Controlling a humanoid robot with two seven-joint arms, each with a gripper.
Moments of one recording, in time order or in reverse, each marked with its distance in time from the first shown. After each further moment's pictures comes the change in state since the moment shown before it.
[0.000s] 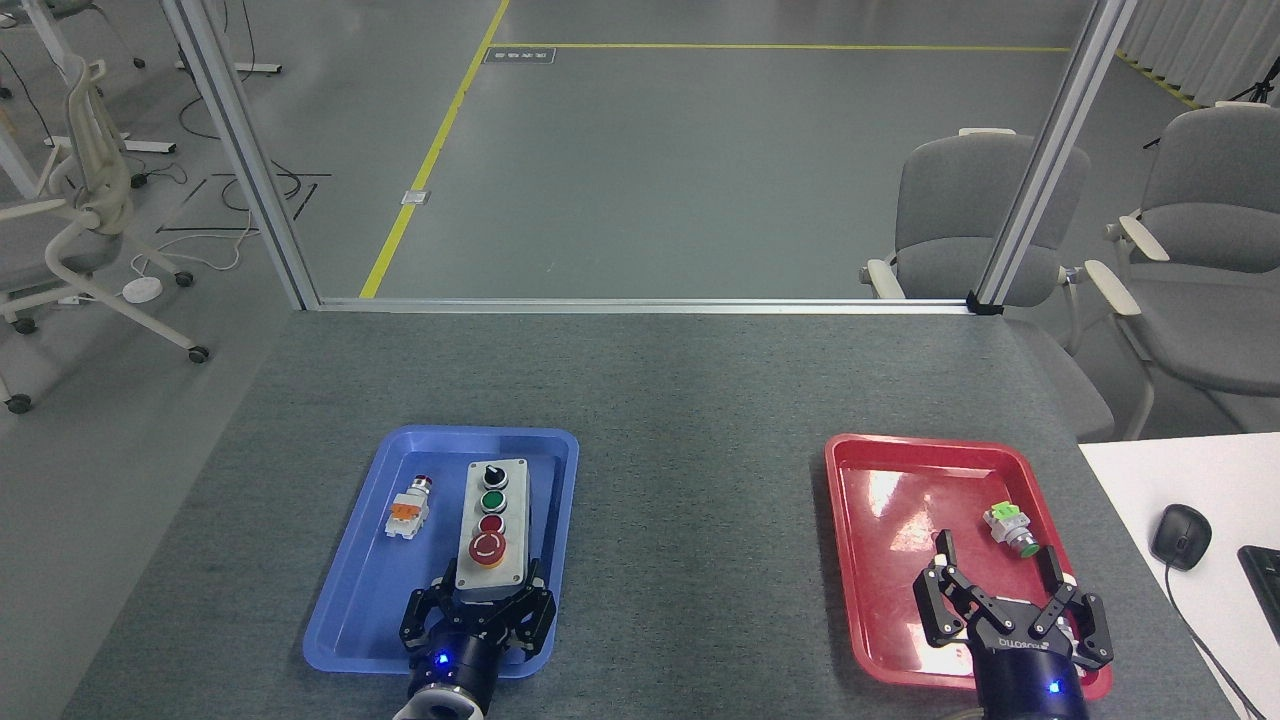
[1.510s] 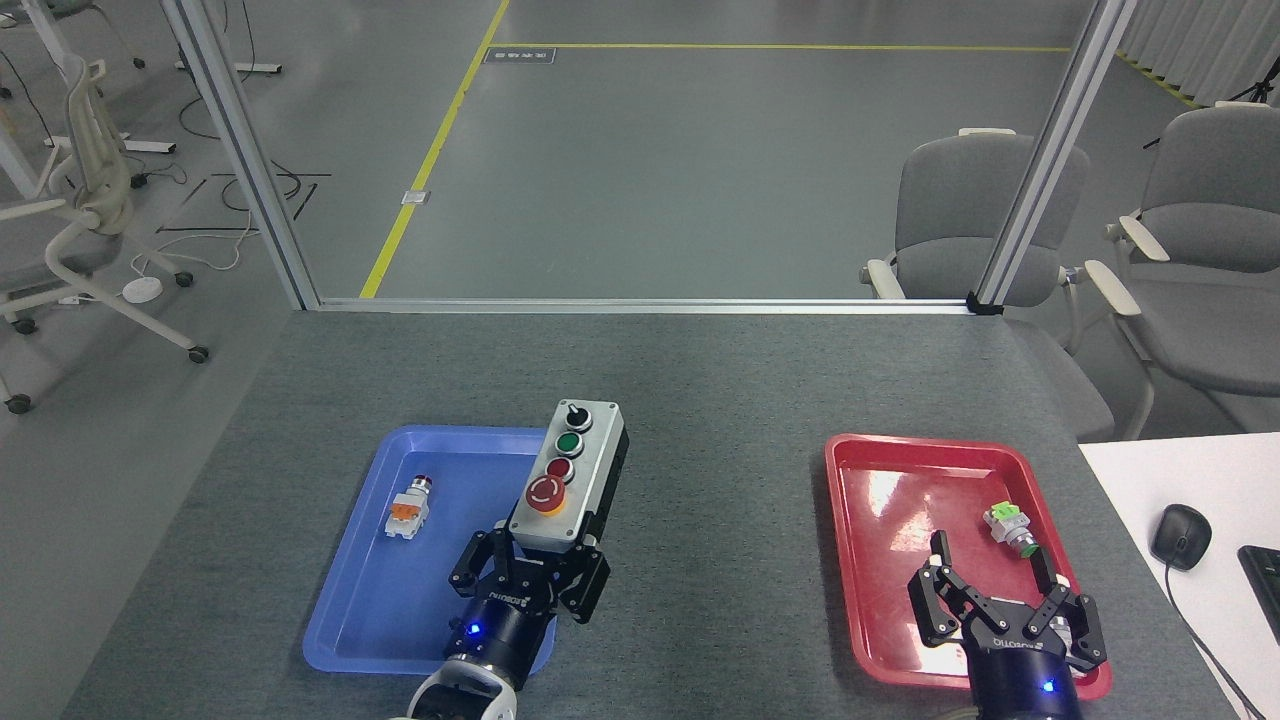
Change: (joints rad) left arm 0.028 0.025 -0.146 -0.260 0.110 -0.111 -0.003; right arm -0.002 0.012 0.001 0.002 -0.003 0.001 0.001
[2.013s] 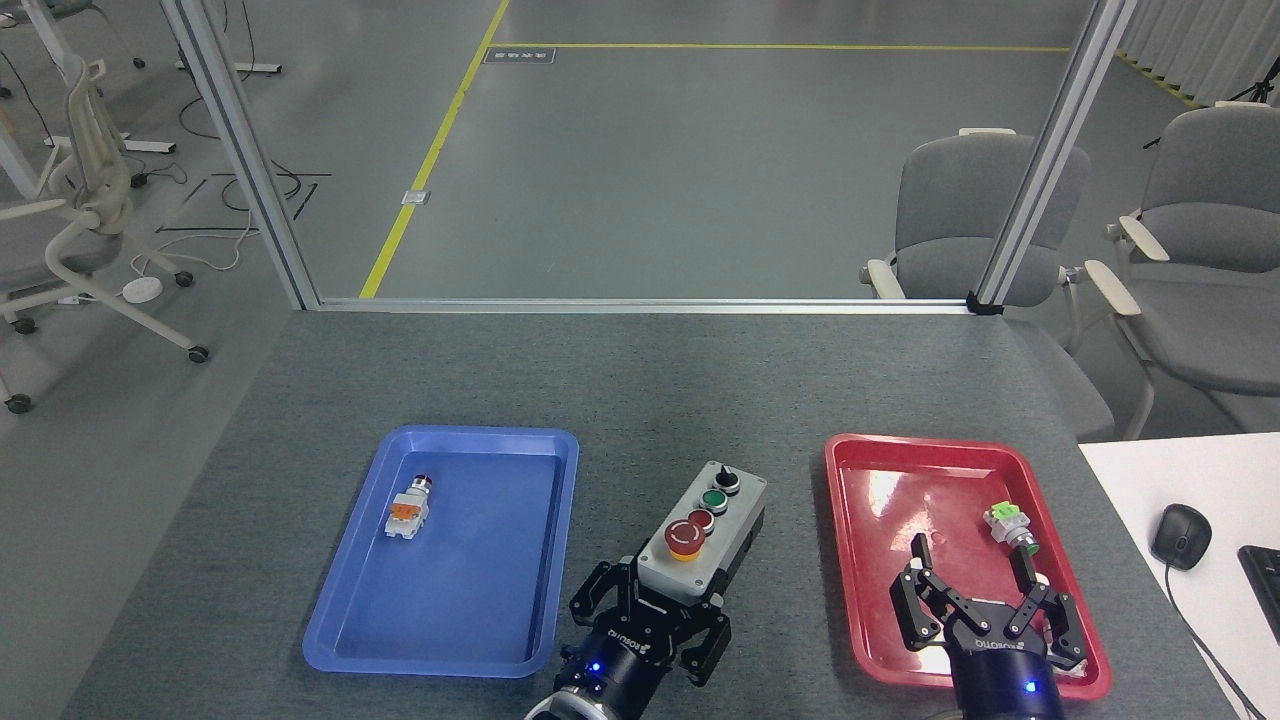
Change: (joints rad) left arm -0.030 -0.108 -0.200 0.095 -0.115 0.022 -0.001; right arm 0.004 -0.005 0.044 0.000 0.000 -0.001 0.001
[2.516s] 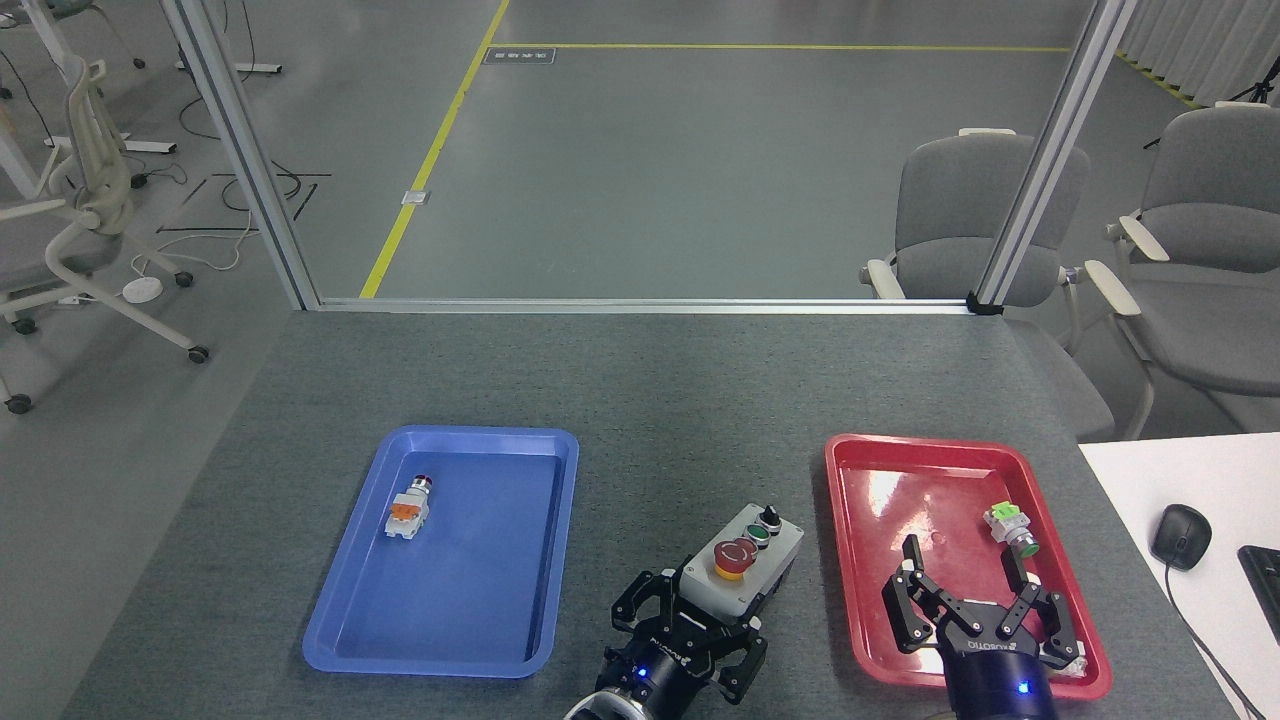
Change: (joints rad) left arm -0.093 -0.037 -0.112 0.180 -0.037 0.050 0.003; right arm 0.003 -0.002 0.015 0.000 0.002 0.000 0.004
